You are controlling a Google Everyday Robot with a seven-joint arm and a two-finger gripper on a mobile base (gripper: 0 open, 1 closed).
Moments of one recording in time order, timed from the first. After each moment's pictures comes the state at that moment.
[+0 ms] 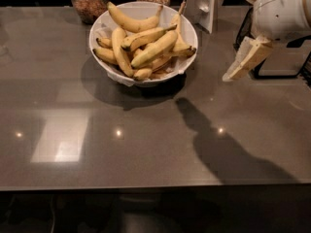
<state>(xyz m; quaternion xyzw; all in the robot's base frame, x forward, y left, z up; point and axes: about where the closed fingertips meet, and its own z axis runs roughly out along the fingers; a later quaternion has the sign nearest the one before) 0.538 -0.137 1.017 -0.69 0.55 -0.05 0.45</state>
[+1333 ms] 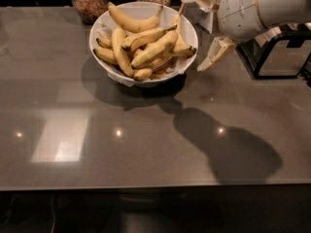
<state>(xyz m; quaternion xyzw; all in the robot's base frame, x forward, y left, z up) 0.580 -0.091 0.991 -0.79 0.41 -0.07 0.46</state>
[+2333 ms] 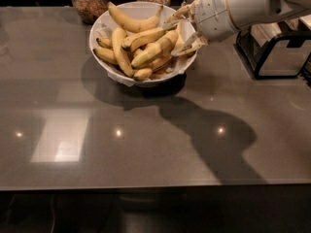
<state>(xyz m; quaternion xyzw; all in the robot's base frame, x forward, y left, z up) 0.608 -0.049 0.970 -0.82 0.35 -0.06 0.46</state>
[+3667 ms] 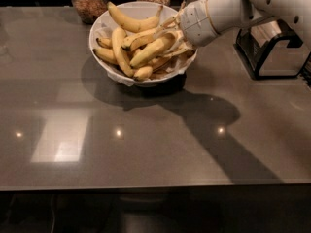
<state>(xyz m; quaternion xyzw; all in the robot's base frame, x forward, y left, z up) 0.639 -0.023 0.936 -0.83 0.33 -0.03 0.45</state>
